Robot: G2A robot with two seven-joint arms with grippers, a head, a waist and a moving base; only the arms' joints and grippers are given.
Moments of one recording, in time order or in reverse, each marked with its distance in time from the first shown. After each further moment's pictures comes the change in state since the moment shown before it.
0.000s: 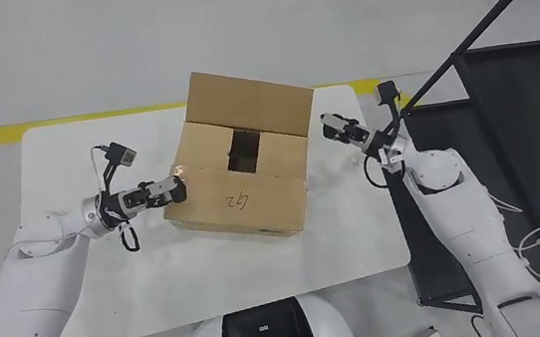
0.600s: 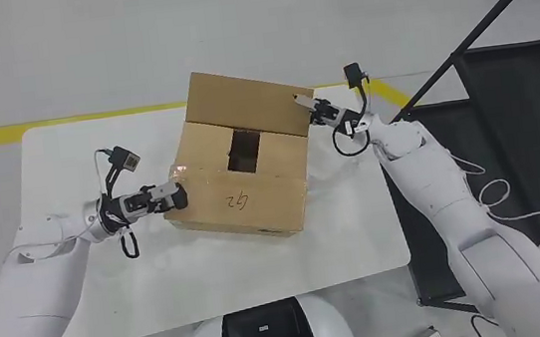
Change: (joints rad) left arm 0.031 0.008 -0.009 -0.049 -0.009 0.074 -0.010; right arm 0.381 -0.109 -0.260 0.500 0.073 -0.086 0.015
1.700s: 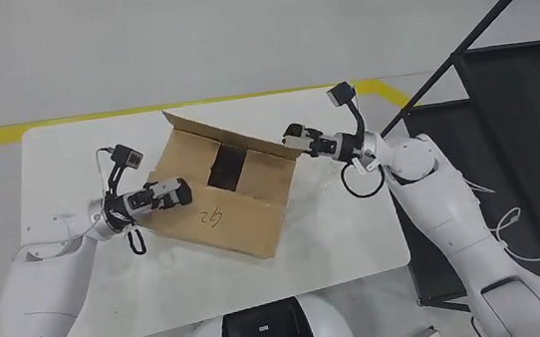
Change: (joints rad) left arm -0.010 -0.014 0.027 0.025 -0.044 -0.052 0.032; right arm -0.329 0.076 0.143 -0.617 -0.004 0.016 0.225
